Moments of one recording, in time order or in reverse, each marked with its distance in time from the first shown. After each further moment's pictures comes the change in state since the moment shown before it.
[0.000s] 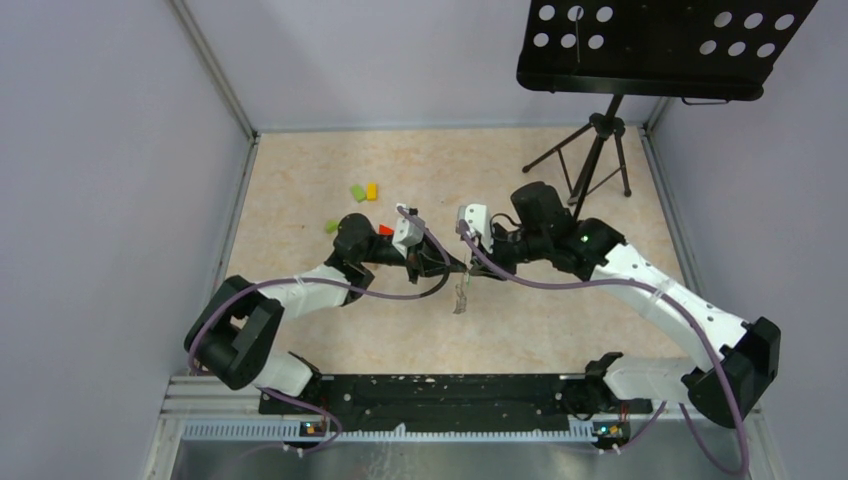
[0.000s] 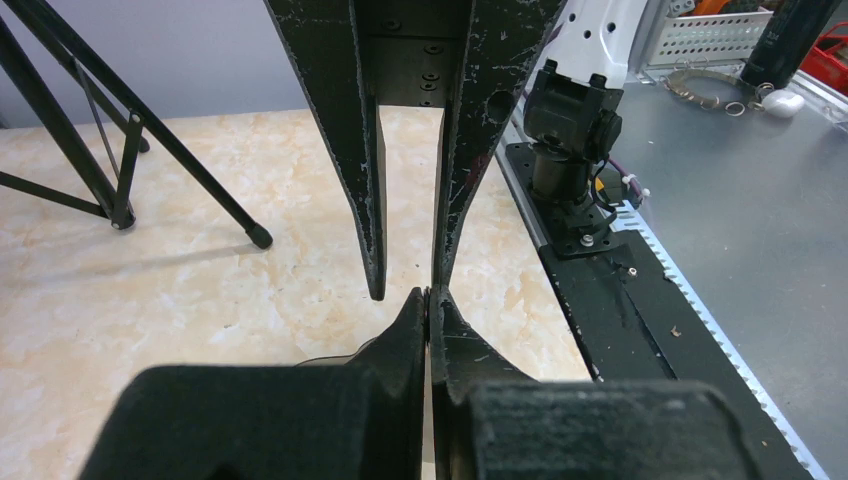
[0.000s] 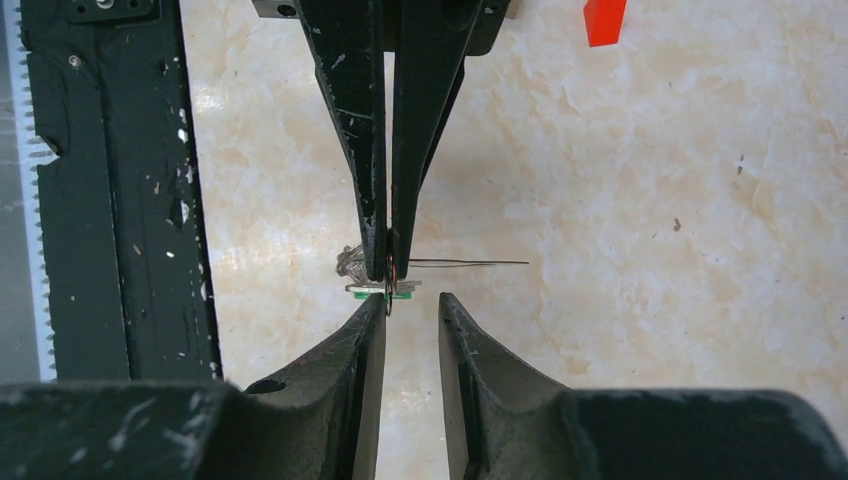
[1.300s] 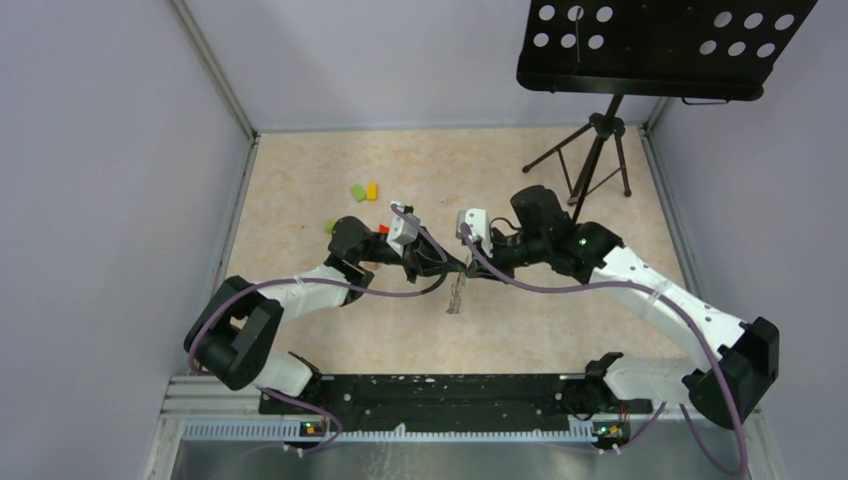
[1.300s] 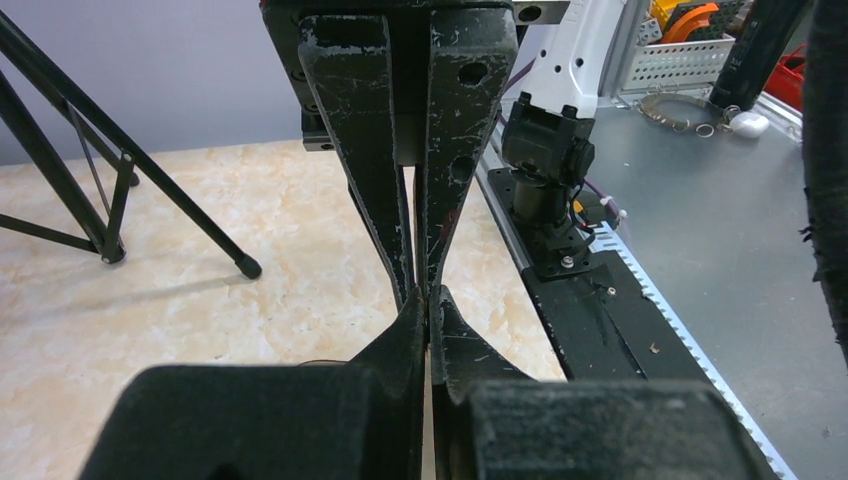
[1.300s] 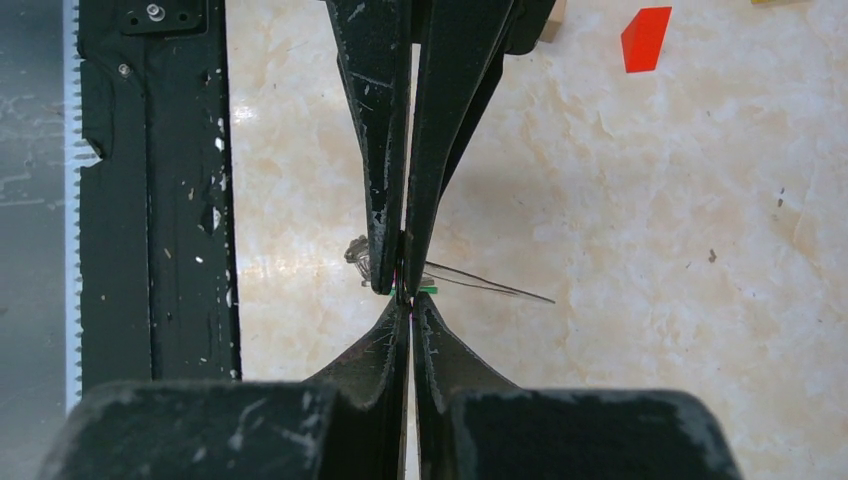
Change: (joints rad) left arm 0.000 -0.006 0.000 0.130 0.027 -0.120; right arm -0.004 -0.015 -0.045 0.042 -0.083 0.001
